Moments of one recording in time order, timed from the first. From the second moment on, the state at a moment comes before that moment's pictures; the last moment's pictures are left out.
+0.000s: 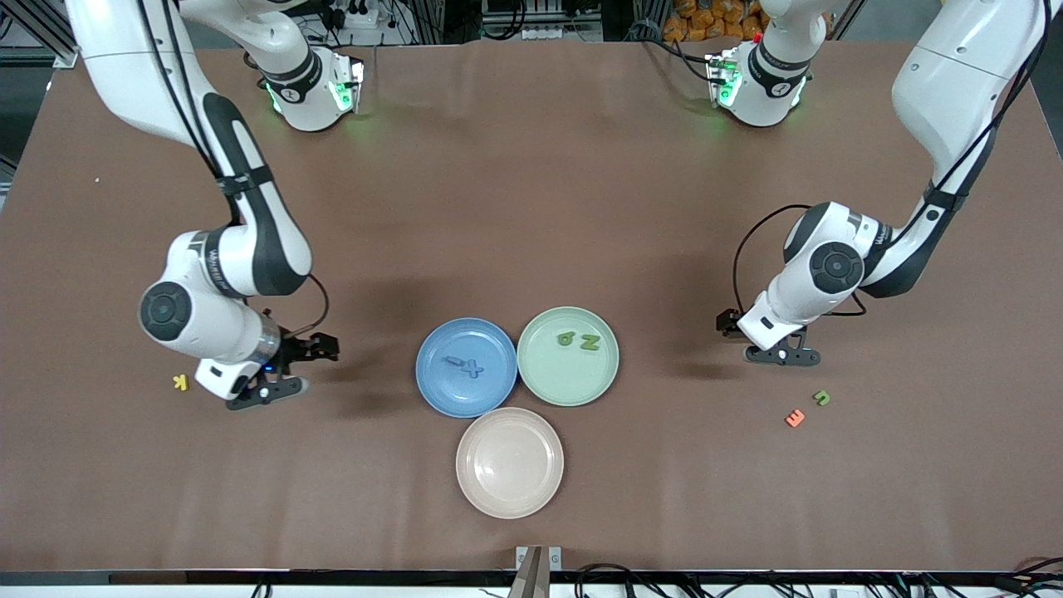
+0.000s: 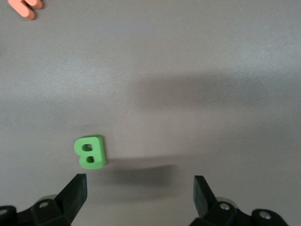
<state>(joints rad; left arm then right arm) 0.35 0.56 -0.56 -2.05 0.49 2.47 -0.43 0.21 0.53 -0.08 -1.76 0.17 2.26 -0.21</state>
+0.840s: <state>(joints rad) 0.41 0.57 -0.55 -2.05 0.49 2.51 -0.40 0.12 0.51 -0.17 -1.86 0.16 2.29 0.12</state>
